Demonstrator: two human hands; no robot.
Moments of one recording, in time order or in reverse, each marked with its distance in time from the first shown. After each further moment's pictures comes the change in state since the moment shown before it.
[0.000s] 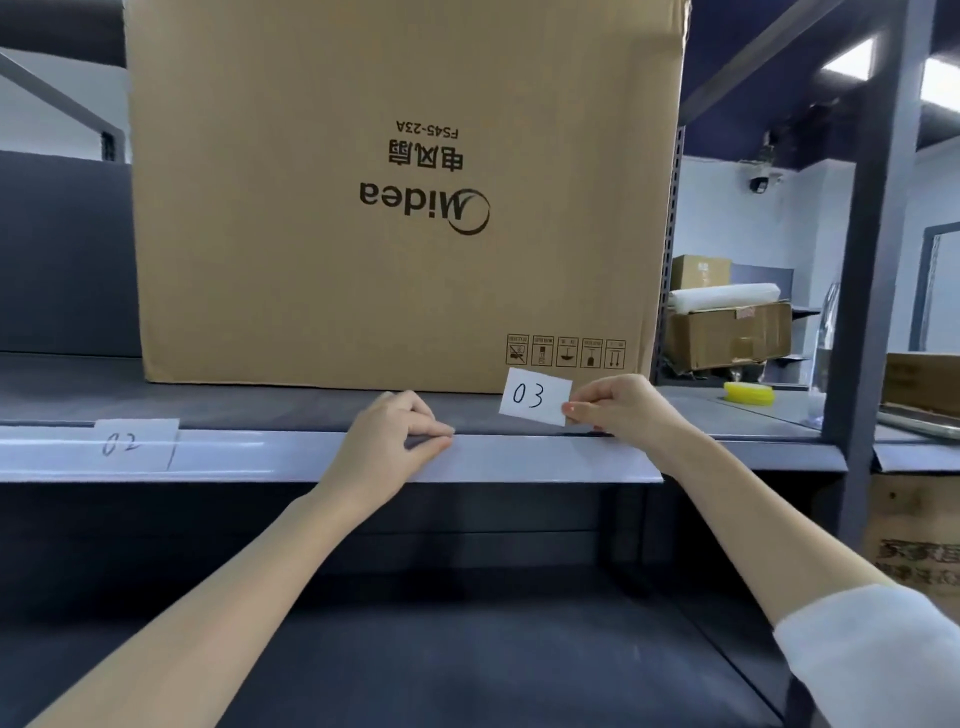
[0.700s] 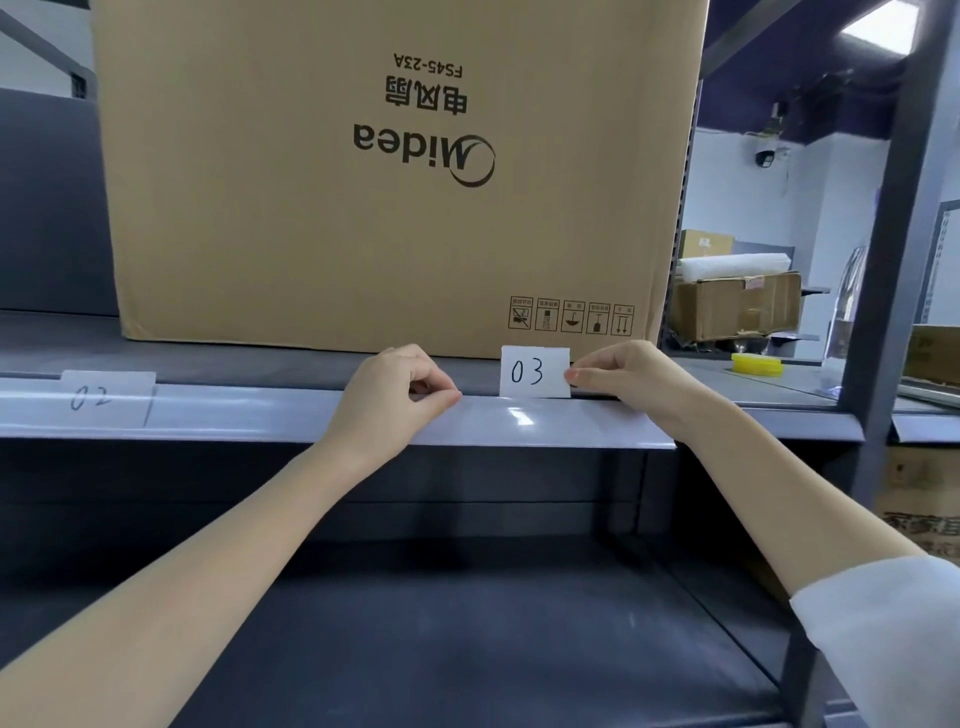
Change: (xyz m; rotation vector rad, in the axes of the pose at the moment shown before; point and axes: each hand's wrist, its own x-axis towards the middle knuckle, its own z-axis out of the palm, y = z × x) left_hand 0.004 0.007 0.003 -0.107 0.030 -0.048; right_hand 0.007 0.009 0.004 0.019 -0.041 0.006
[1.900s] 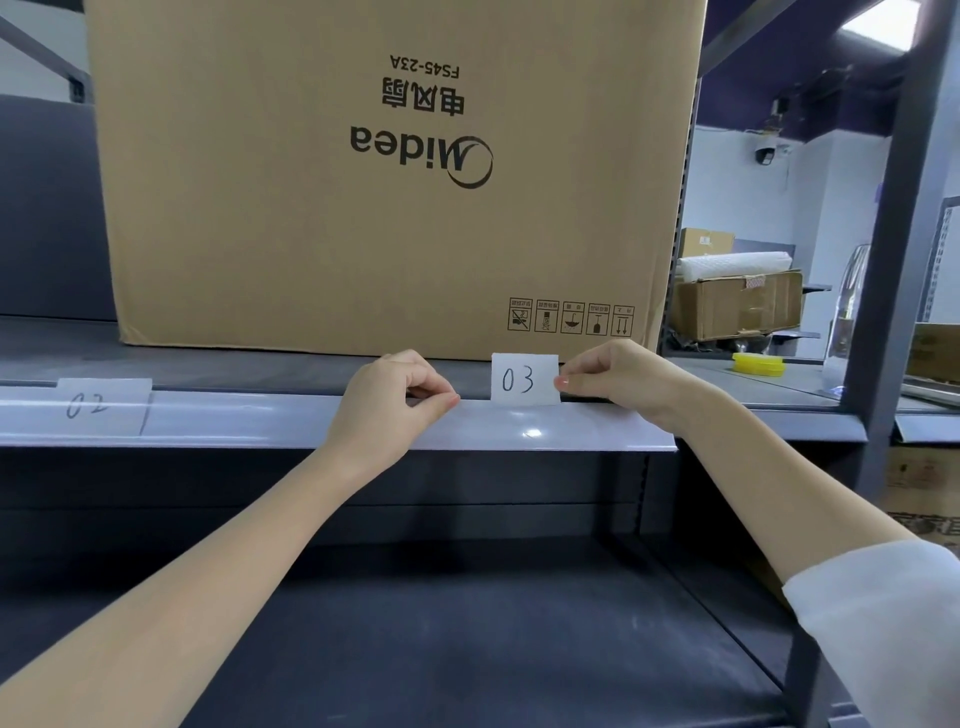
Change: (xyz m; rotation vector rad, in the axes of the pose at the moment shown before) left_hand 0.000 -0.004 0.003 -0.029 0.015 -0.024; right_hand 0.004 -0.008 0.003 -0.061 -0.105 0.025
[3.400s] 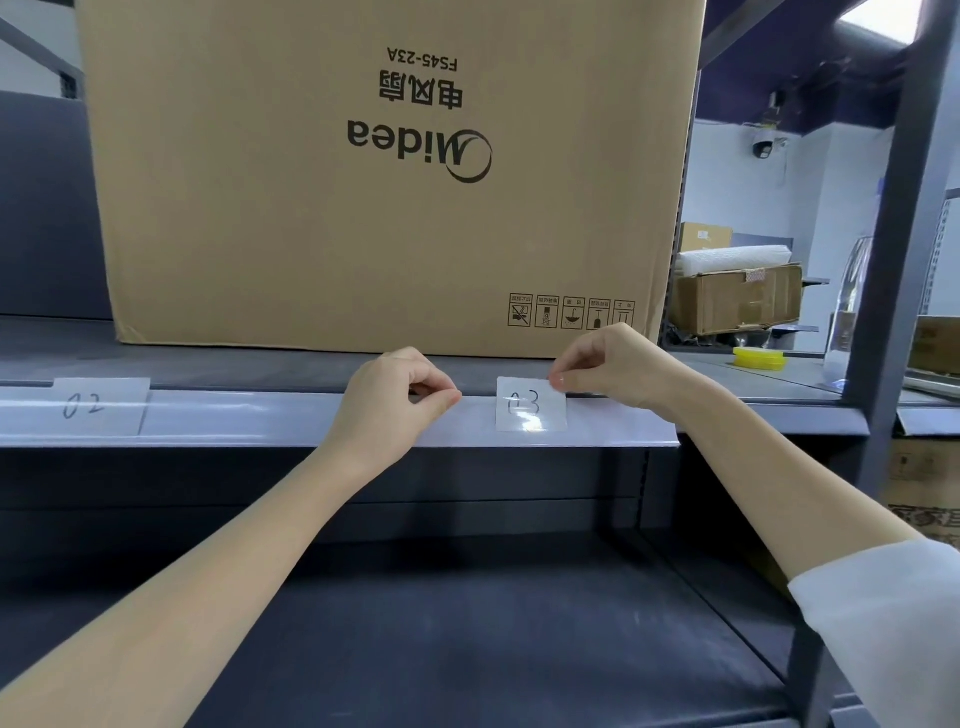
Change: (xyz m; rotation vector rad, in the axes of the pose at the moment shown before) left_hand 0.000 0.002 0.000 0.012 -0.019 -0.013; right_hand -0.003 -0.009 0.001 -0.145 0.006 -0.137
